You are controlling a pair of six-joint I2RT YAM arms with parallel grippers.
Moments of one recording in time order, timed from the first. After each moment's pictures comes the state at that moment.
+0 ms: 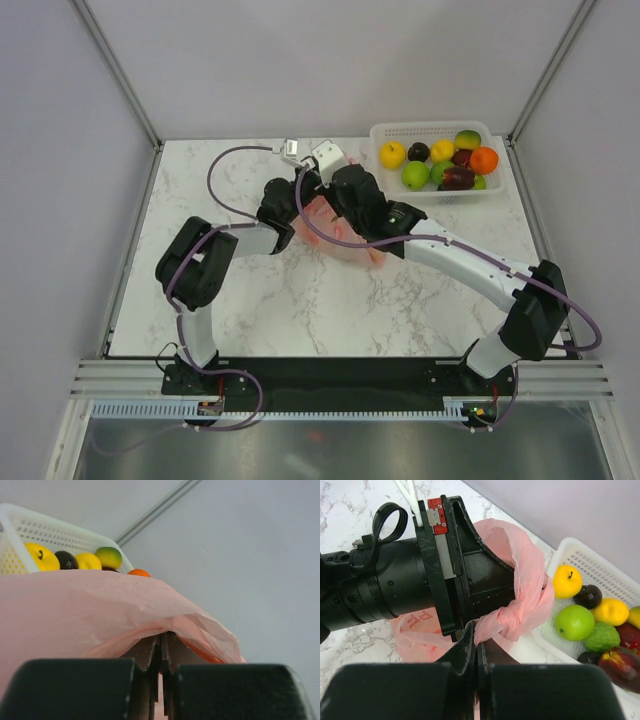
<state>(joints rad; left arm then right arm) -0.55 1.93 1.05 1.16 0.20 -0.98 0.85 1.56 1.36 -0.19 0.44 -0.17</state>
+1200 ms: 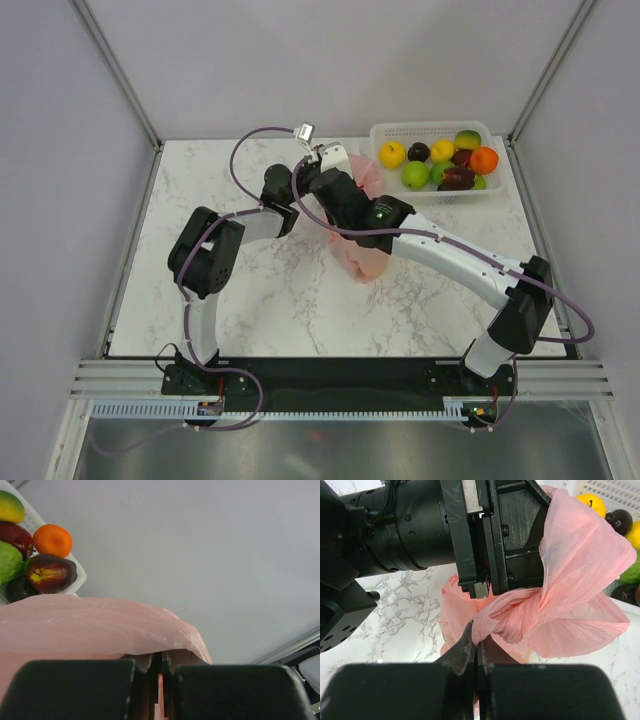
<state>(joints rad) -0.51 2.05 1.25 1.23 0.62 -1.30 0.93 1.64 1.57 -0.59 0.61 0.25</state>
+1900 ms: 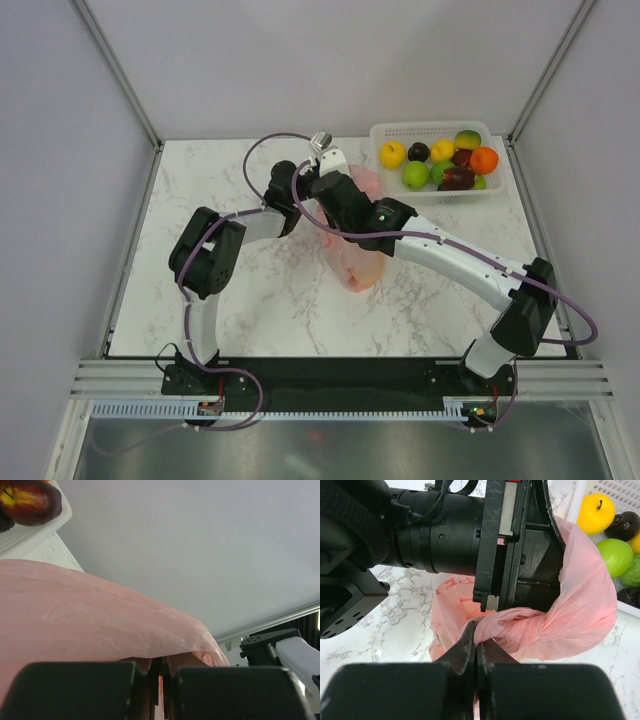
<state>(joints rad) -0.52 2.05 1.27 1.09 0.80 -1.39 0.94 1.62 1.55 -0.58 0.58 0.22</state>
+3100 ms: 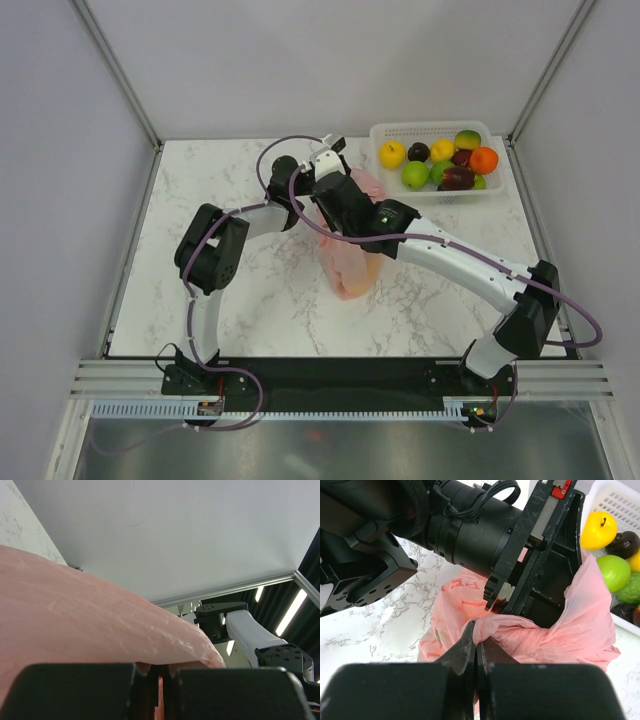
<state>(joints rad) -0.52 2.10 1.36 1.12 1.05 -1.72 0.95 1.60 1.55 -0.57 0.54 0.13</state>
